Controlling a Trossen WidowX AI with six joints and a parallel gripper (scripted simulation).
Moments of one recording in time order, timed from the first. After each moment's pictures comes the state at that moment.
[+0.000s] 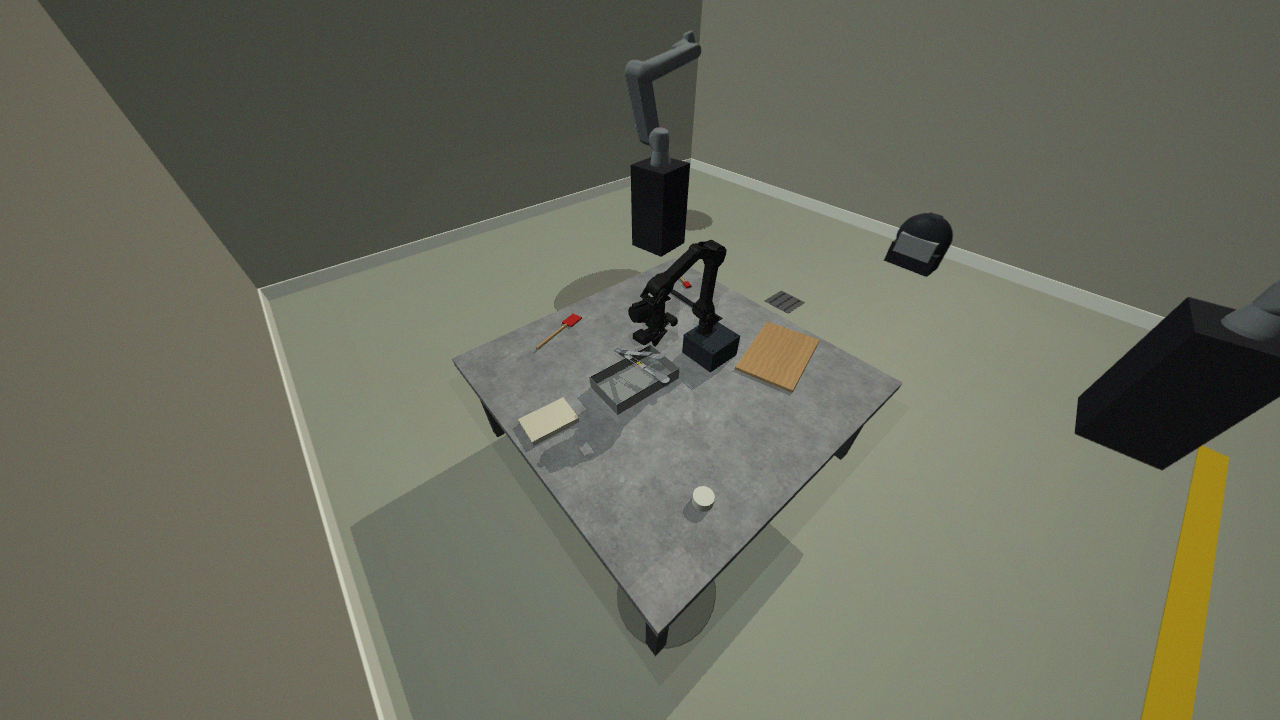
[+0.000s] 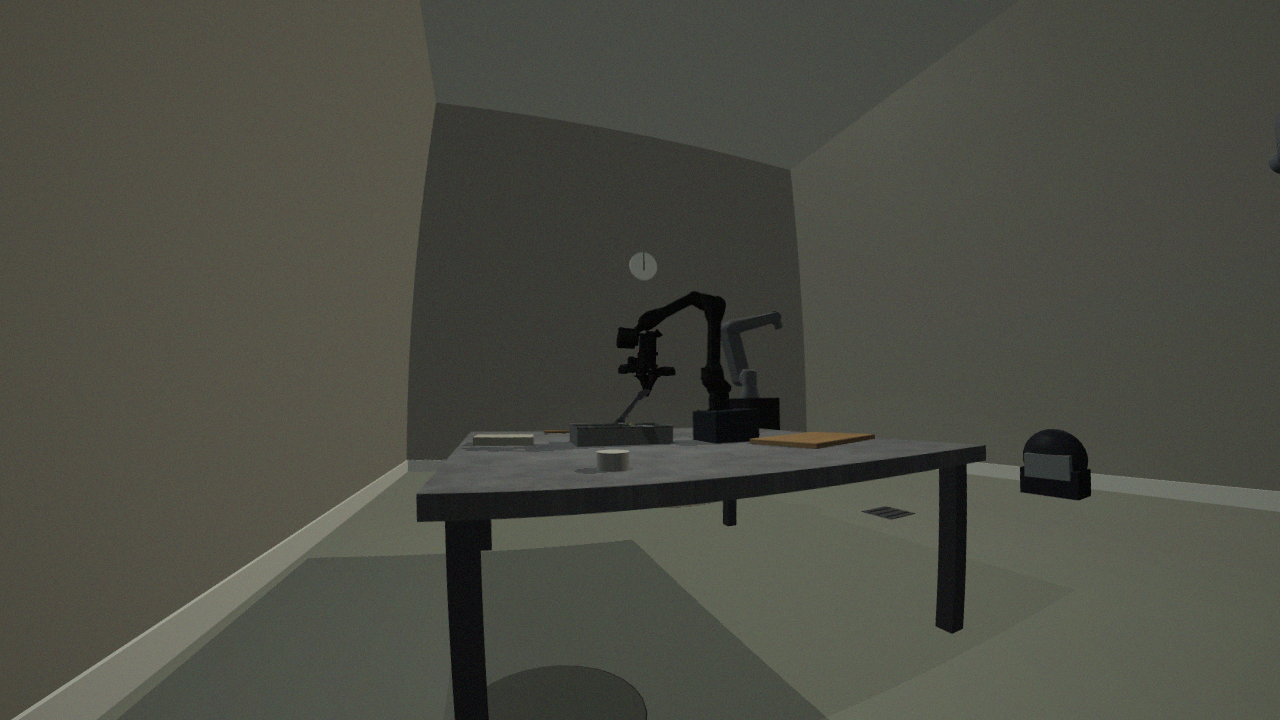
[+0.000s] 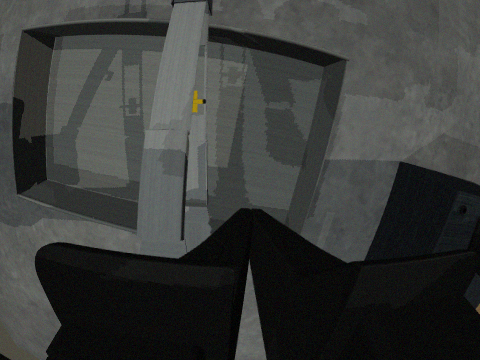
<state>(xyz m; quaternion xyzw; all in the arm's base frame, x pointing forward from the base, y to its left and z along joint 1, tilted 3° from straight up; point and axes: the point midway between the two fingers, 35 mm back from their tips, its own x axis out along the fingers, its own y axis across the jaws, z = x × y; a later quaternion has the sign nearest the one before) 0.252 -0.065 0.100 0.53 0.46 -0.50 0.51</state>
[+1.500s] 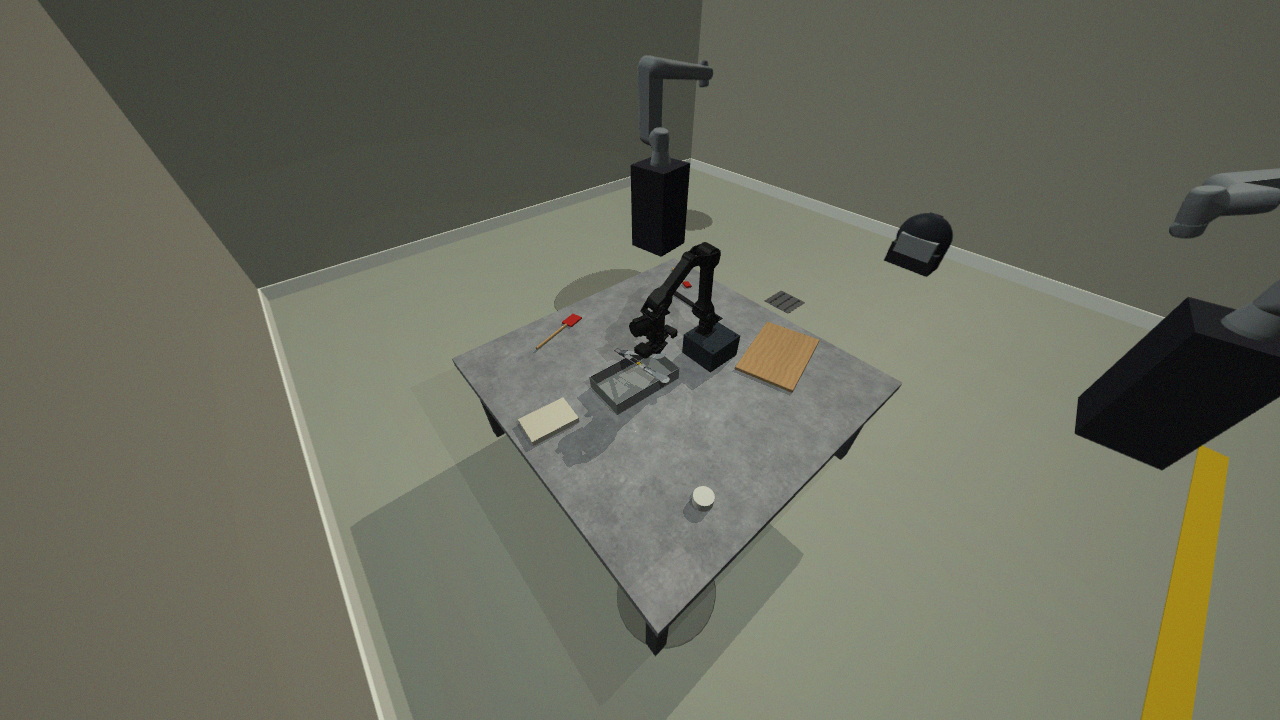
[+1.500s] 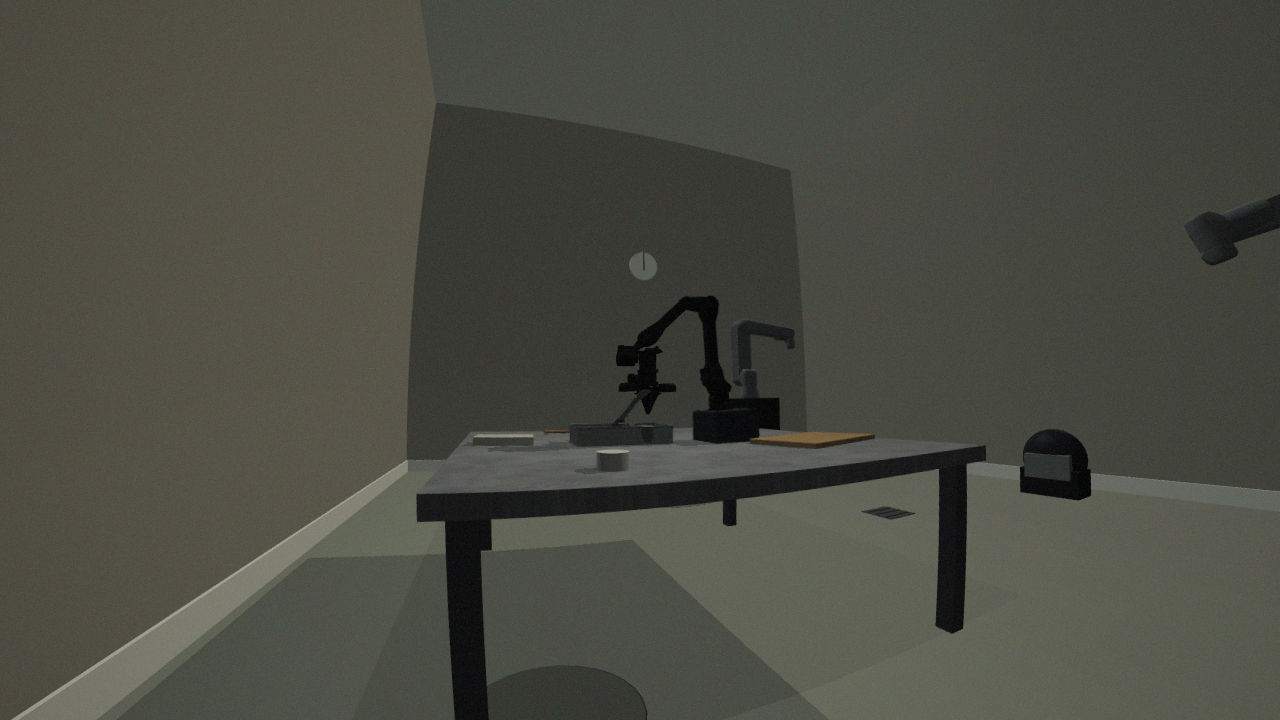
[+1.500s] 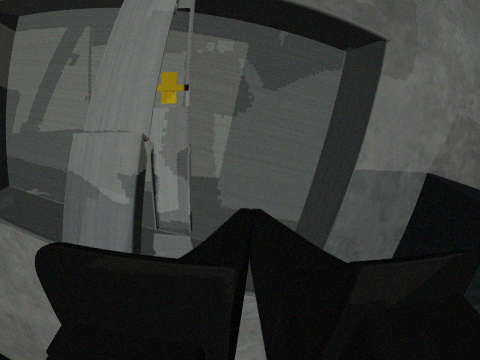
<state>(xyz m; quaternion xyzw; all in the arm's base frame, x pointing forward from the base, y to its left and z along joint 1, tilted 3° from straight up) 0.255 -0.060 0.043 0.52 0.47 -0.49 0.51</state>
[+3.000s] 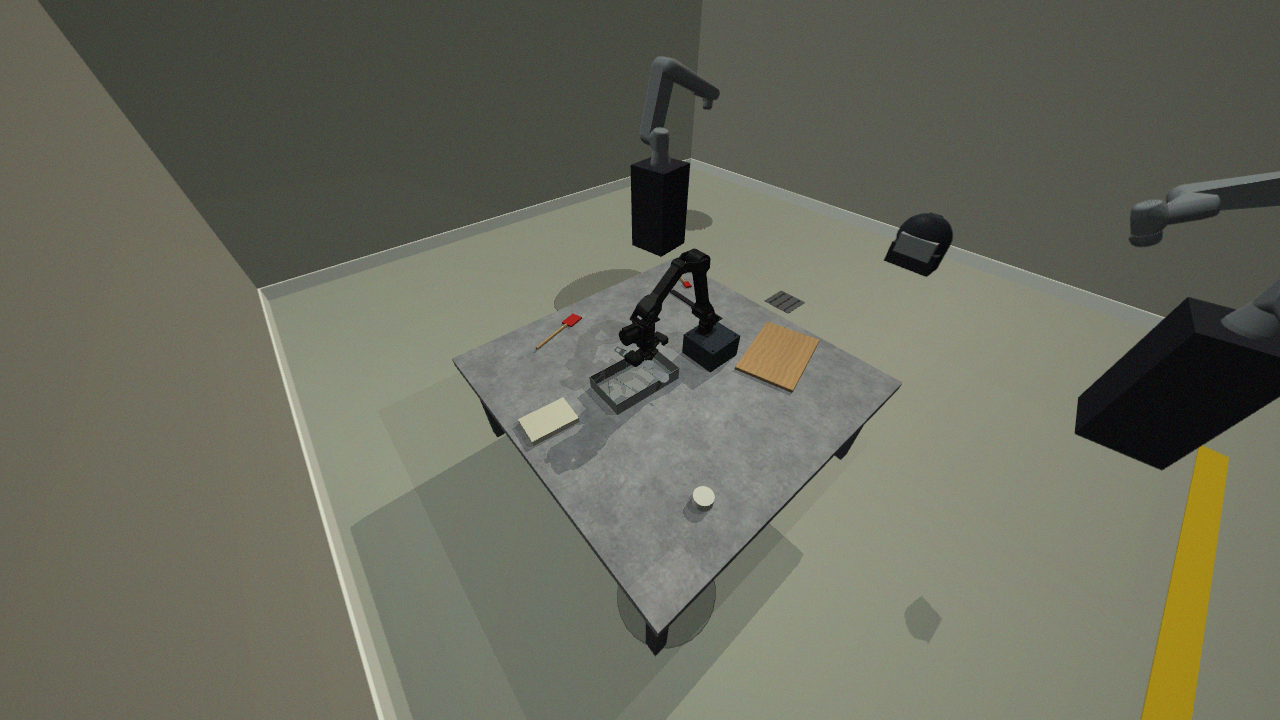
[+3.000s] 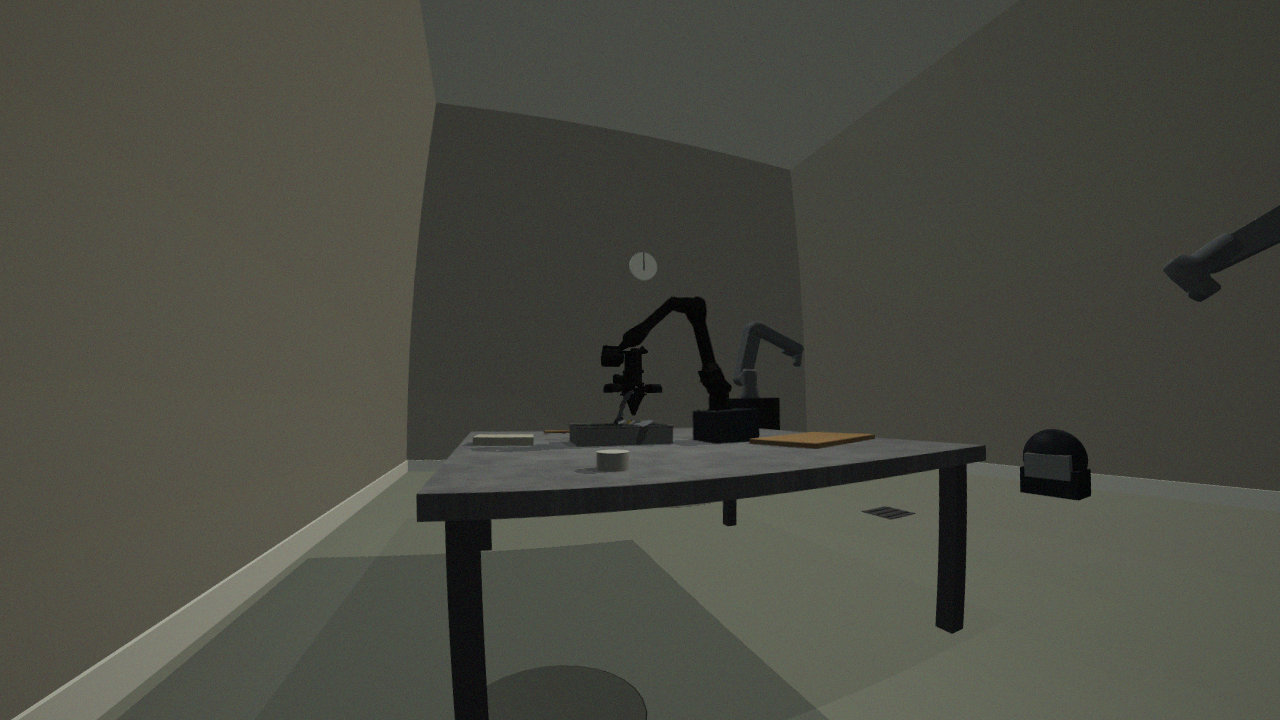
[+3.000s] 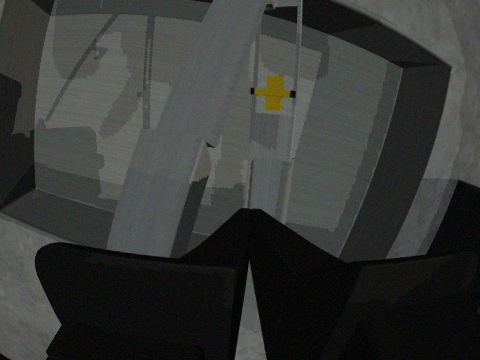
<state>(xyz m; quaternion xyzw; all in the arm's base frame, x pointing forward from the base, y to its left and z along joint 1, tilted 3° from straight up) 0.308 -0.062 0.044 0.52 0.47 -0.49 0.52</state>
